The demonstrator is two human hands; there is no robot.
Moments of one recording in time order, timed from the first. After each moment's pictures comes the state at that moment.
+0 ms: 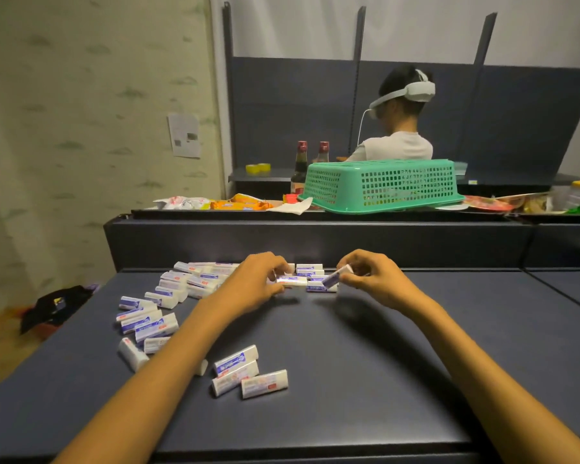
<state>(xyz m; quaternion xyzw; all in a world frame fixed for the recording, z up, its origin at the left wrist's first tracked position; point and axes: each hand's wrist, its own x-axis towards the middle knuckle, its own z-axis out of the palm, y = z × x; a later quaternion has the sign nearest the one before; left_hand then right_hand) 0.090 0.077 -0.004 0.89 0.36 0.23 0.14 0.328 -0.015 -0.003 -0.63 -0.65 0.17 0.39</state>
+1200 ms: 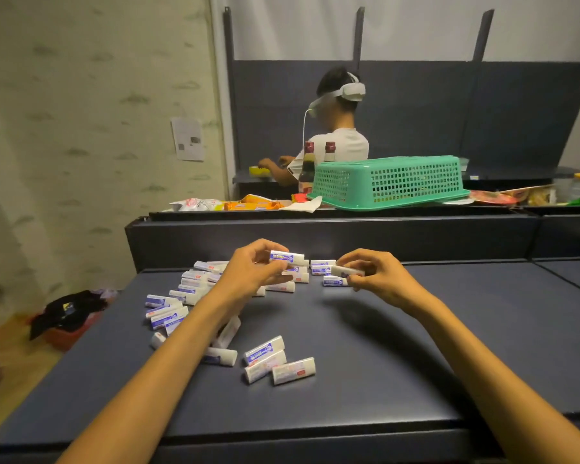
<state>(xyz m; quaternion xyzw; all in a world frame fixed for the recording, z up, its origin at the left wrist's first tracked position) 0.051 0.048 0.014 0.68 0.30 0.41 0.53 0.296 -0.026 -0.002 -0.61 -0.63 0.23 0.43</state>
